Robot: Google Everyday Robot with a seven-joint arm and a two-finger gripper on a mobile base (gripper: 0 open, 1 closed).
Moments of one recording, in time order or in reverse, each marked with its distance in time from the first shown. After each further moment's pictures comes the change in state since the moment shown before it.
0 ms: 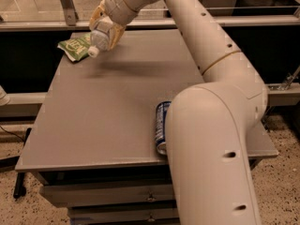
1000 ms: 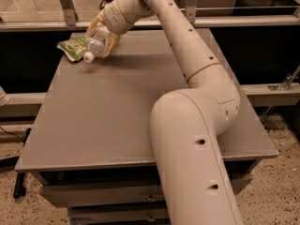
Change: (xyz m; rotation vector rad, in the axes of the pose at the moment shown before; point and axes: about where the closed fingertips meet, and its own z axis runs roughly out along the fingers) arm 0.020 0.008 0.046 0.047 -0.091 0.082
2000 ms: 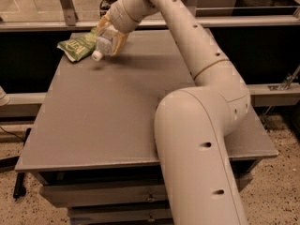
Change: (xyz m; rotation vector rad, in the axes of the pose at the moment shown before) arm 0.022 0.011 -0.018 -0.041 0.115 0.038
